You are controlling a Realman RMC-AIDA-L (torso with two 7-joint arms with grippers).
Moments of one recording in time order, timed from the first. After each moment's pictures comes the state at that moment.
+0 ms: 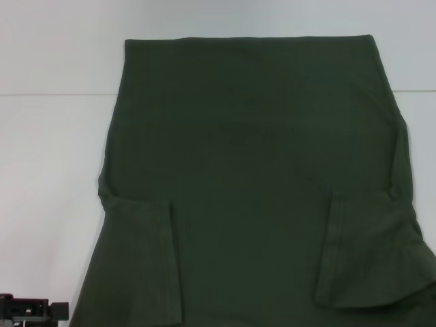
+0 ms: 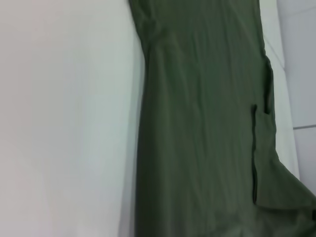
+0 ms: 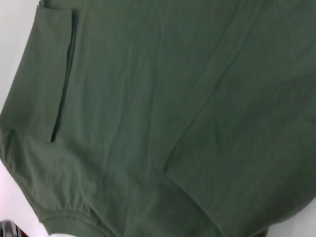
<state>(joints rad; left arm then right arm) -0.31 -1.96 0.47 0.78 2.36 1.88 -2.32 0.52 1.97 -0.65 -1.01 -2.58 -1.93 2.34</state>
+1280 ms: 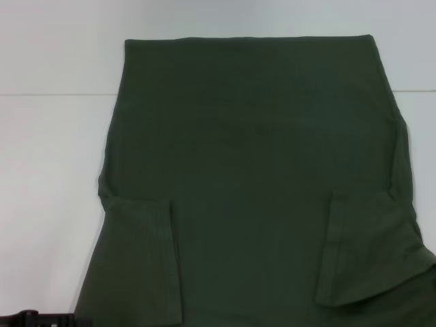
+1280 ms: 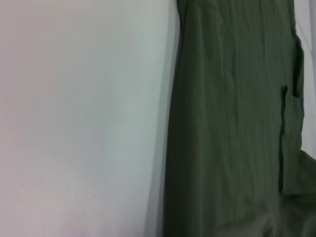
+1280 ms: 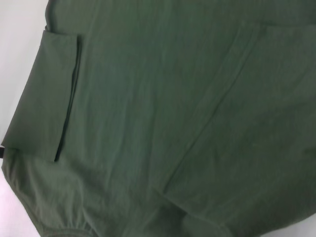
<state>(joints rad) -0.33 -1.98 0.49 0.68 2.43 1.79 -2.32 0.54 1.95 -0.61 -0.99 -2.58 -1.92 2.34</state>
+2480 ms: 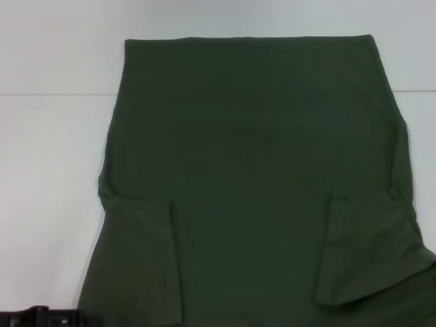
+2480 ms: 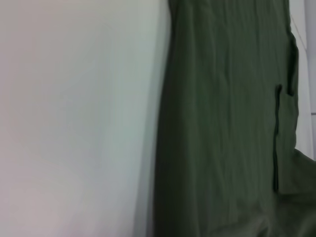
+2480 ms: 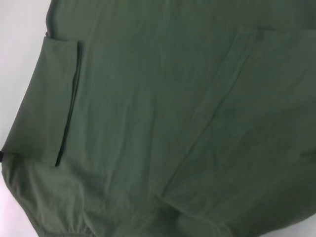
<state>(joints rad) -0.35 -1.99 0.49 0.67 2.44 1.78 -2.32 0.54 1.95 -0.60 -0.99 -2.58 -1.92 2.34</state>
